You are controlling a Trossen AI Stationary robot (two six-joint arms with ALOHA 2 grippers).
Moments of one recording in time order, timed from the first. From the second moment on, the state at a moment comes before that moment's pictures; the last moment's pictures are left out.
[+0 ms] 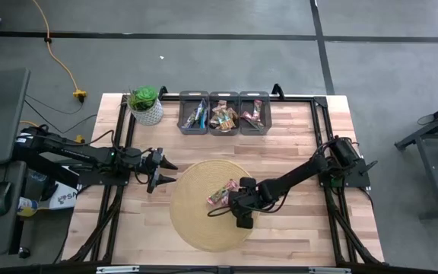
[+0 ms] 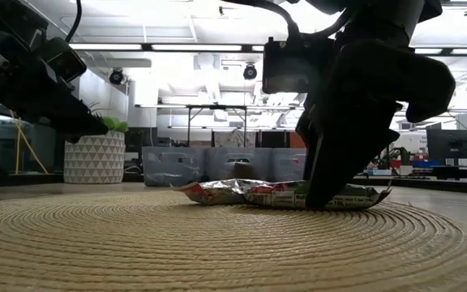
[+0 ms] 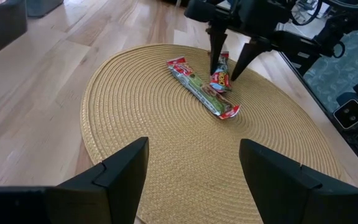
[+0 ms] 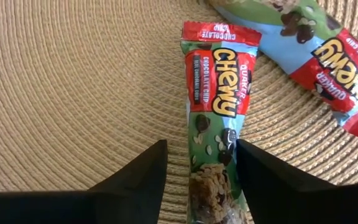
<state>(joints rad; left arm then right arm) -0.12 0.62 0.01 0.28 0.01 -0.32 0.39 1.95 1.20 -0.41 0.15 0.50</state>
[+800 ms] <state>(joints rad) -0.12 0.62 0.01 0.28 0.02 -0.32 0.39 1.95 1.24 -0.43 0.16 0.51</state>
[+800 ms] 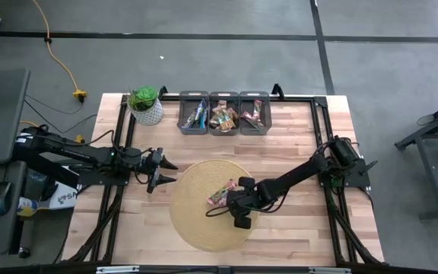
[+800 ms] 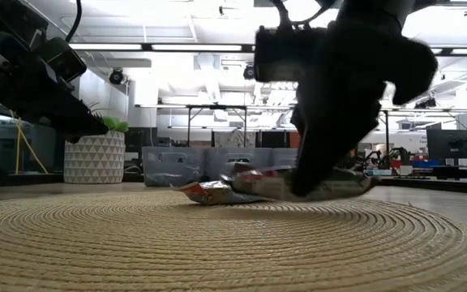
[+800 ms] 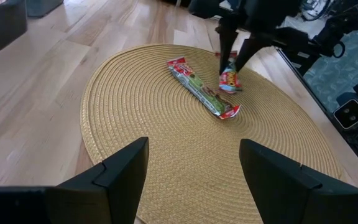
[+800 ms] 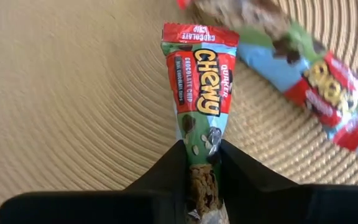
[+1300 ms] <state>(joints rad) -0.12 0.62 0.01 0.28 0.01 -0.32 0.39 1.95 1.49 -0.43 0.18 0.40</state>
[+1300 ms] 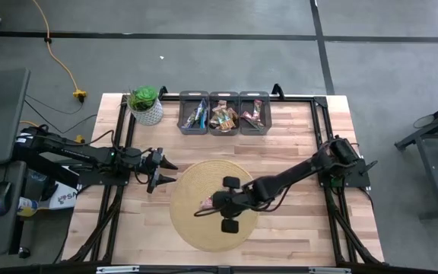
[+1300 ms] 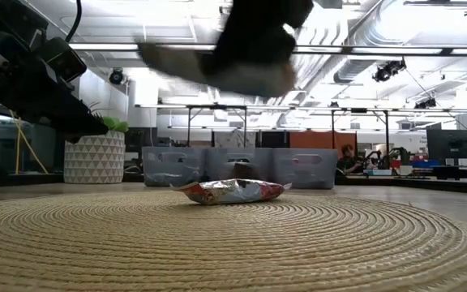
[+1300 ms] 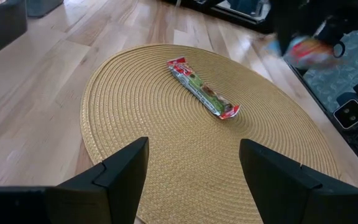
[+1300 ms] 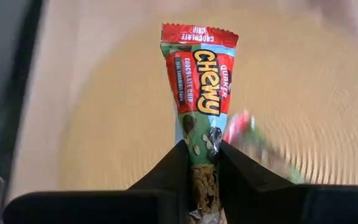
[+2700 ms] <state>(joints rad) -0.12 0.62 0.01 0.28 0.02 -0.32 -0.04 1.79 2.29 -1.03 0.61 0.18</state>
